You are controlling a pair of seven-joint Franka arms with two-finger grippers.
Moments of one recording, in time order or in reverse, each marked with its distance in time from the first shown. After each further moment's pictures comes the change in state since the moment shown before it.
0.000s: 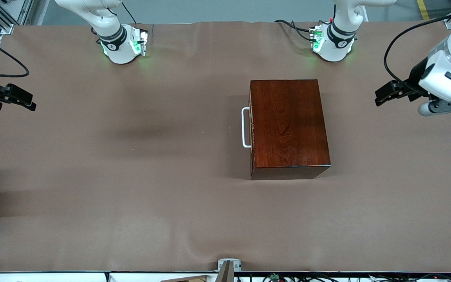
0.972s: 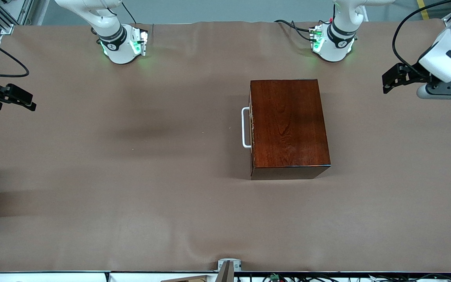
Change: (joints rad) left arm 0.095 -0.044 -0.093 0.011 0.045 -0.026 0.145; right arm 0.000 0.000 0.000 0.000 0.000 0.000 0.000
